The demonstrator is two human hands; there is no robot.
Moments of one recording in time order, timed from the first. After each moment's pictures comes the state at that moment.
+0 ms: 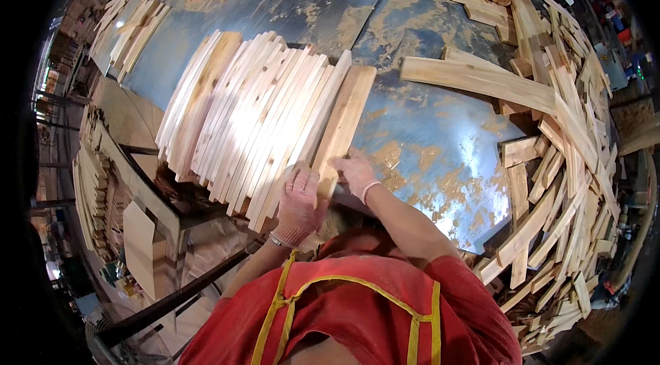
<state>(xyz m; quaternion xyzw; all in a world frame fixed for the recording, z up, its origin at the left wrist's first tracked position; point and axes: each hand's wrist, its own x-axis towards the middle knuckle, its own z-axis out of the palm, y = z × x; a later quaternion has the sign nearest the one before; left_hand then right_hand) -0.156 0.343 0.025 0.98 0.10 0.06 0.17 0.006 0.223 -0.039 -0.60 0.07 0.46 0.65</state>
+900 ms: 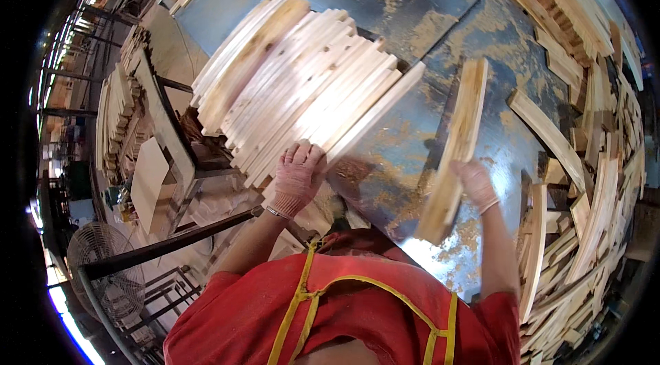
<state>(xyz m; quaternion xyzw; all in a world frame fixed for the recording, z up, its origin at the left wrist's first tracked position) -0.156 0.412 0.009 0.96 0.25 0.06 0.07 0.188 0.095 -0.012 -0.77 -0.12 0.44 0.45</state>
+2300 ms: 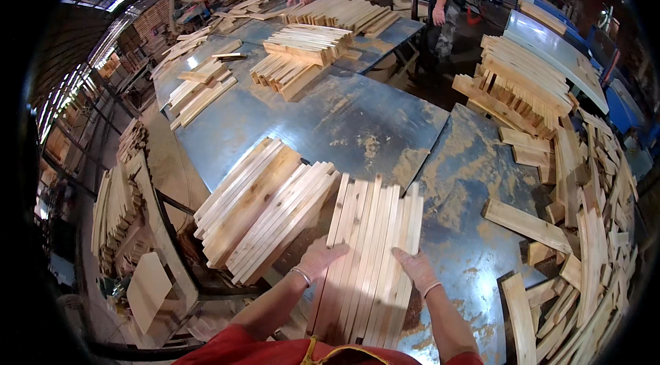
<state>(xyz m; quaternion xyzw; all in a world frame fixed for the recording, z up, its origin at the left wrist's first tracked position) 0.008 0.503 0.065 0.75 0.38 -0.08 0.53 0.167 0.251 0.003 -0.80 -0.06 0.35 0.48</state>
